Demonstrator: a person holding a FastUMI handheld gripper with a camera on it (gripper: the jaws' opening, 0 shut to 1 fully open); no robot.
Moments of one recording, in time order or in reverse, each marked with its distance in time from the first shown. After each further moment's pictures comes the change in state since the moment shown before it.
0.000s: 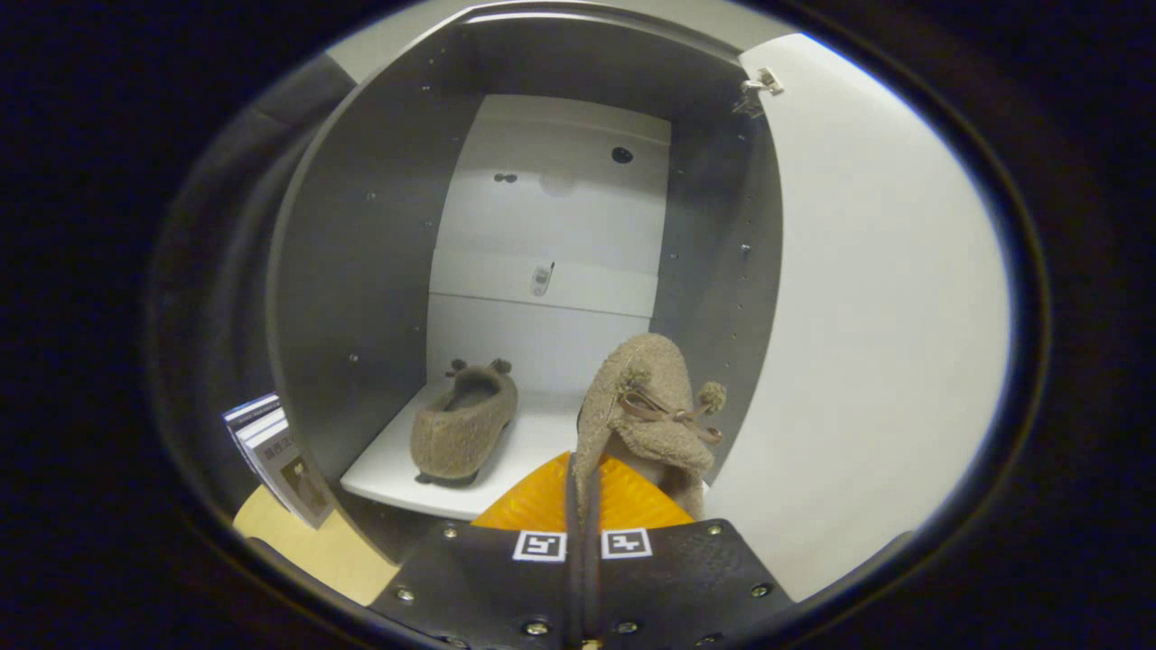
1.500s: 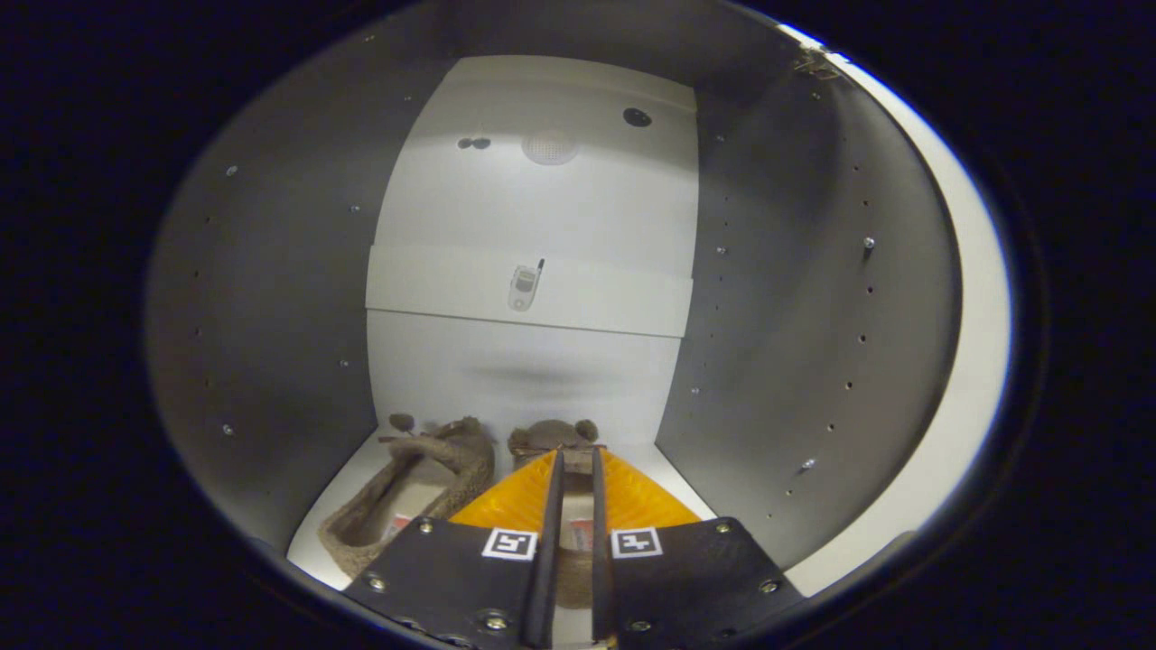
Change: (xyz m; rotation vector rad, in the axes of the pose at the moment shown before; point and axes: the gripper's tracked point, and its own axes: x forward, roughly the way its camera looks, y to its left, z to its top) arm 0.123 0.017 0.011 0.004 0.025 -0.020
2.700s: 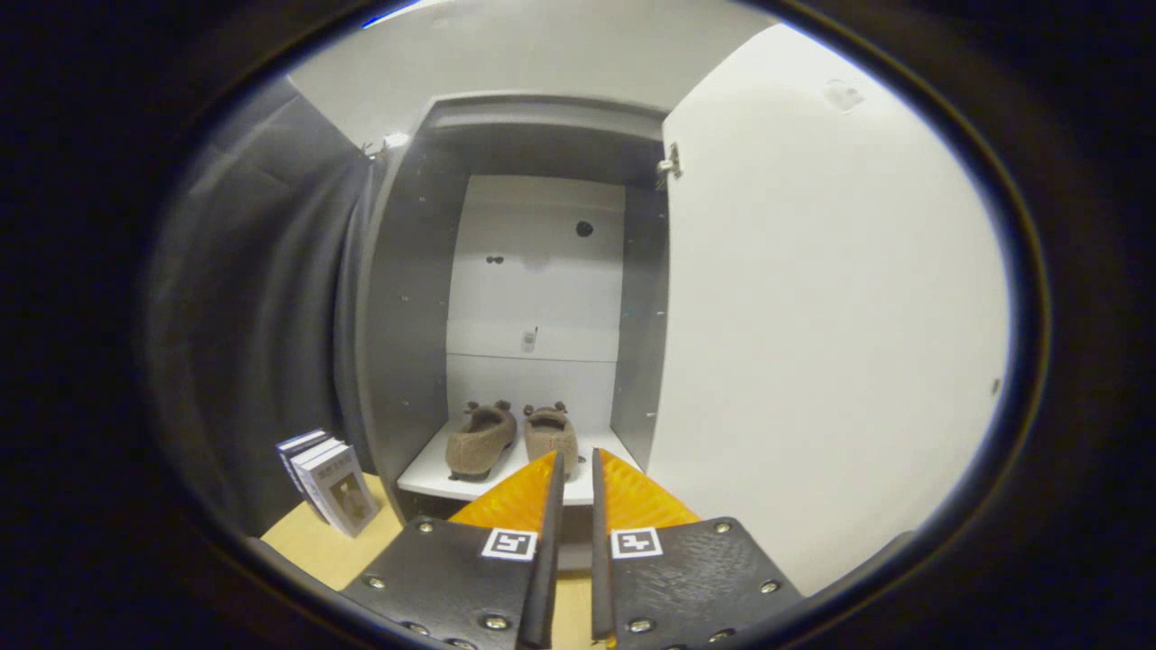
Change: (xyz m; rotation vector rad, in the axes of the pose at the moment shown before) arm -0.304 -0.093 0.021 0.080 -0.133 0.060
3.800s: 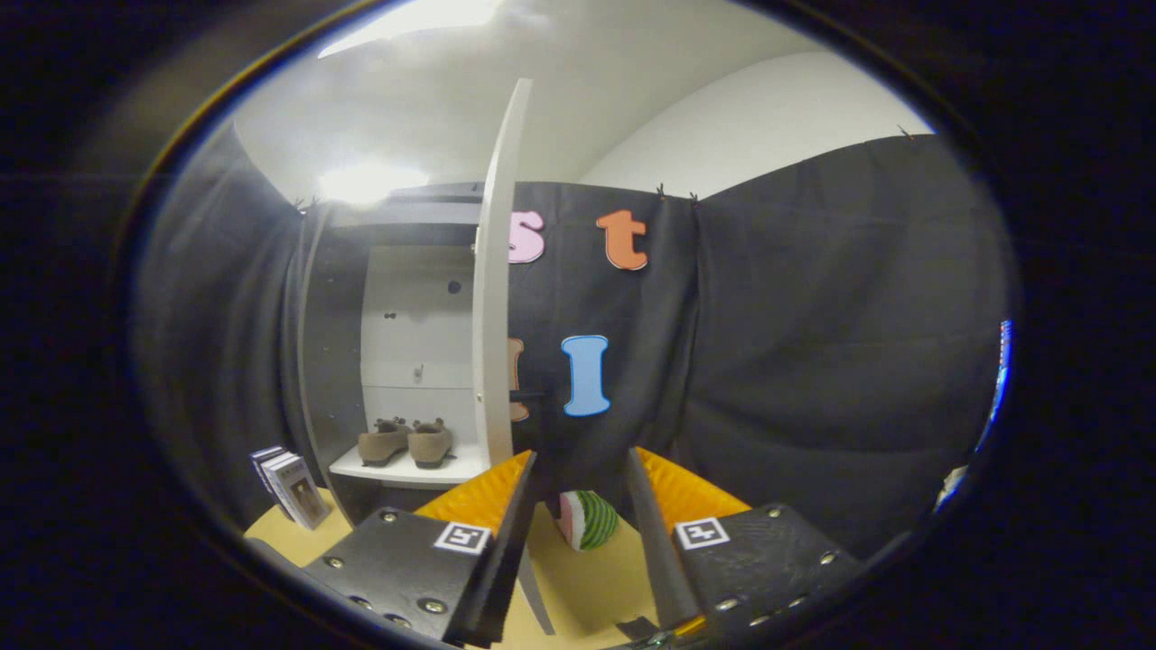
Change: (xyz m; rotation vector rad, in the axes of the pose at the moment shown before) arm -0.139 -0.222 0.028 0.072 -0.079 -0.226
